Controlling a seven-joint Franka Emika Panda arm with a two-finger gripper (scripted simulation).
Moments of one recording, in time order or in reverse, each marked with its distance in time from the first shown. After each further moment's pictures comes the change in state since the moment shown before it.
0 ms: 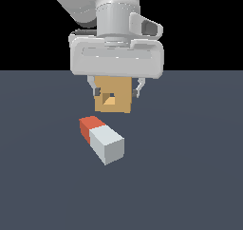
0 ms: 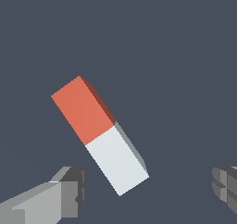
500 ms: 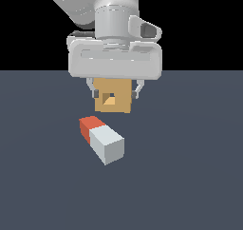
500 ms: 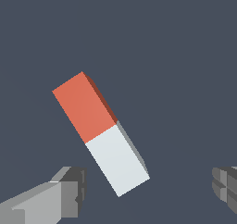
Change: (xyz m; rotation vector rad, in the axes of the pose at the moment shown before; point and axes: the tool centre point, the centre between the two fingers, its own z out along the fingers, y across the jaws) arm -0.002 -0.002 0.004 -0.003 0.000 -0.039
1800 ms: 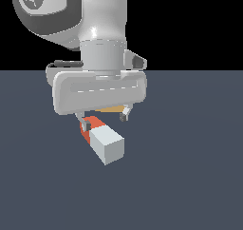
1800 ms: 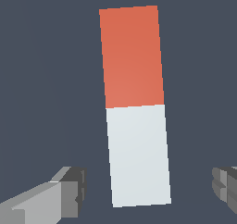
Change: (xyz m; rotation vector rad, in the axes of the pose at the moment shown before) arm -0.030 -0.018 0.058 -0.037 -0.001 -0.499
